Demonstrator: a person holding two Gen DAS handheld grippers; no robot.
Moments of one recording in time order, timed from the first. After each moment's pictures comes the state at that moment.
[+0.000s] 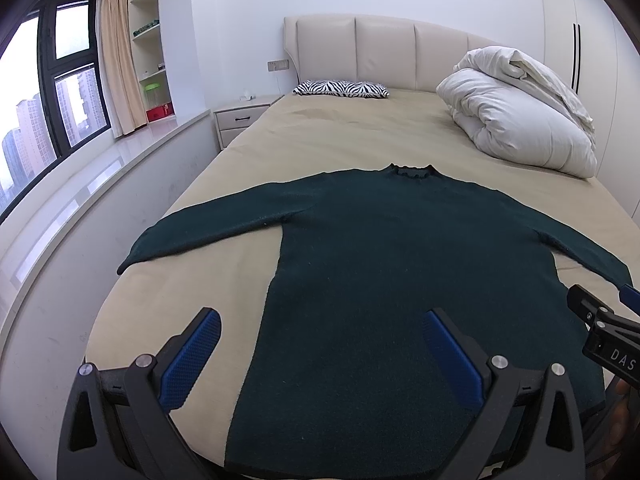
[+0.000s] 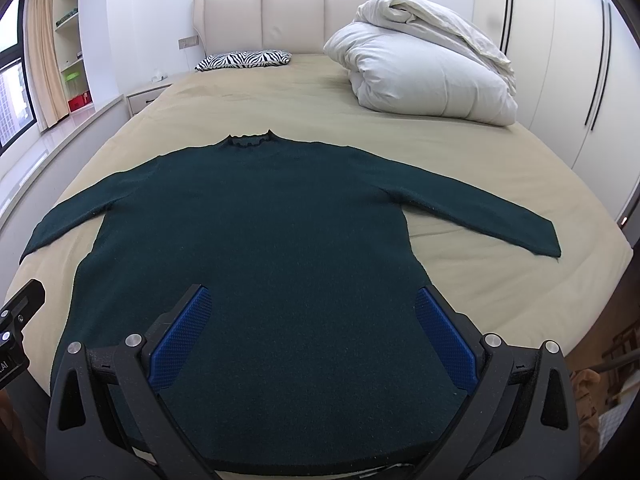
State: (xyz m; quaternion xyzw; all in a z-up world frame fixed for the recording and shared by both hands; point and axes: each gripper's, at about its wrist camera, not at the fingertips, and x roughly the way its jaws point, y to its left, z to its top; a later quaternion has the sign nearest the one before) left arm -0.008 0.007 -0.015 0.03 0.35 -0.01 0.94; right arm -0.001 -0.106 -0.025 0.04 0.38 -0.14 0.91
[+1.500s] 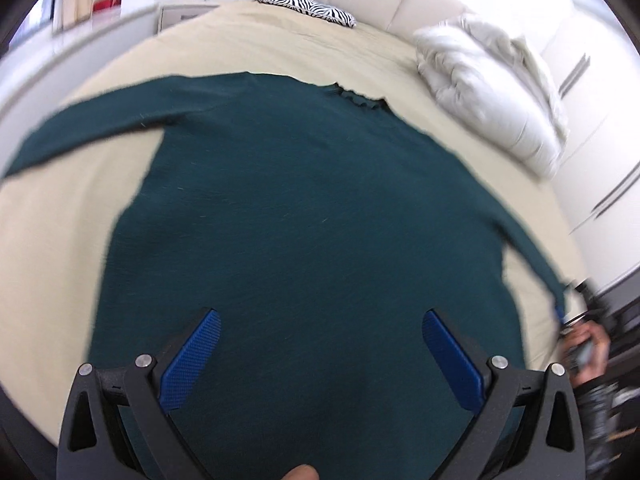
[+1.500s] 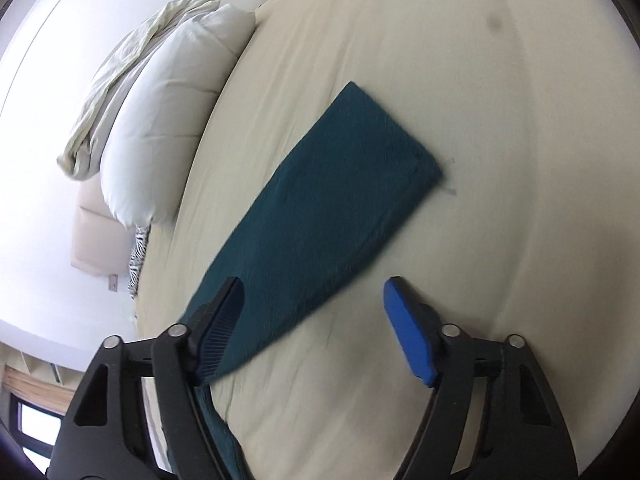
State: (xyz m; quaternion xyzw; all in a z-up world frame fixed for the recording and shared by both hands) left arm 0.072 -0.021 -0.081 -0.14 0.49 -0.14 0.85; right arm -0.016 -0.581 -0.170 0.57 0.24 -0.25 0.75
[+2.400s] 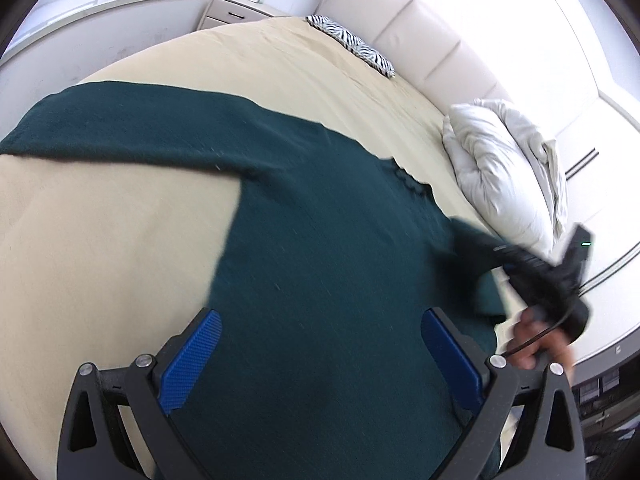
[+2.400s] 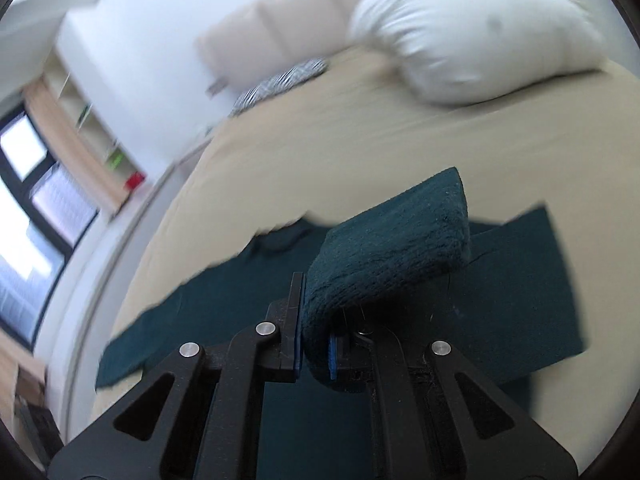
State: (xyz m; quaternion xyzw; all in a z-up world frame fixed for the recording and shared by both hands) left arm 0.134 0.081 -0.086 -0.25 0.45 -0.12 0.85; right arm 0.308 -0.260 -0.071 0.21 0.38 0.04 0.90
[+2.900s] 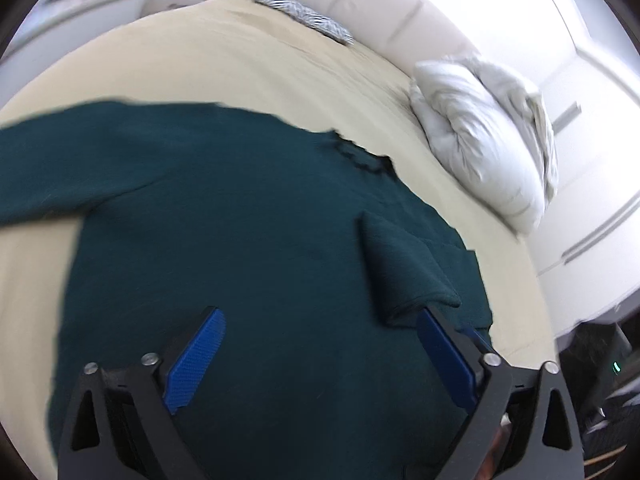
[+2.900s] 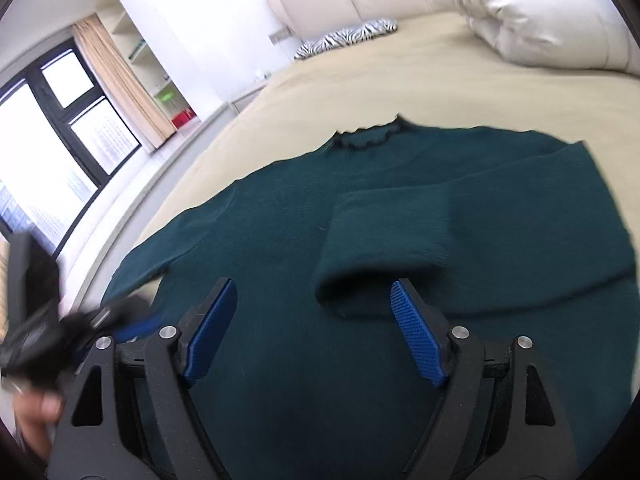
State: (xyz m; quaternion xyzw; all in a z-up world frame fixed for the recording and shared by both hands) left arm 0.212 -0.035 -0.094 -0.17 0.47 -0.19 0.84; right arm 0.227 -0.239 -0.110 0.18 0.38 0.12 0.90
